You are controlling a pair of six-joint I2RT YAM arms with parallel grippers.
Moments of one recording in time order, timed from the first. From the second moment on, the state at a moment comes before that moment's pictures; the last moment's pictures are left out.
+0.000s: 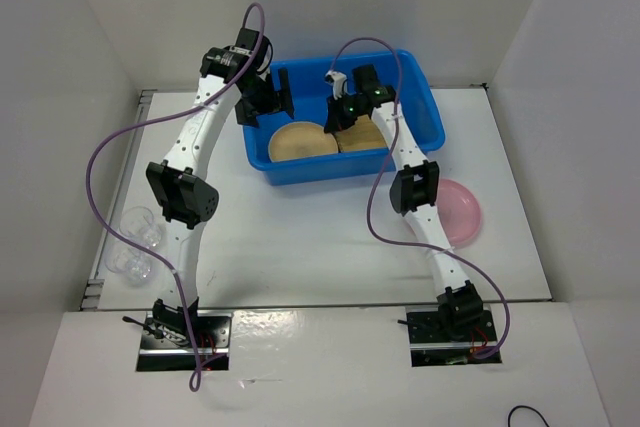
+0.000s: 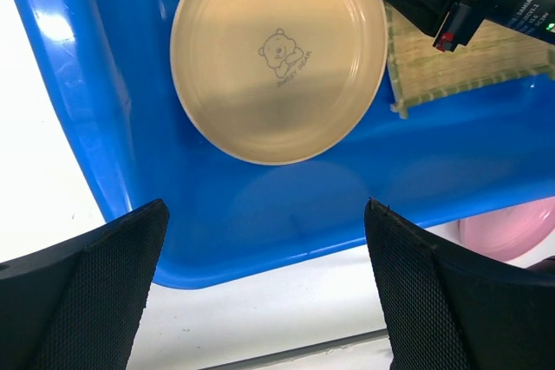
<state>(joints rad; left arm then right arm) -0.31 2.25 2.58 -1.35 0.06 -0.51 0.29 2.98 3.10 -1.00 -0.64 -0.19</state>
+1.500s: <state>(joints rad) -0.32 2.21 2.53 -1.35 -0.02 -0.53 0.03 2.84 3.10 -1.03 -0.31 -0.23</state>
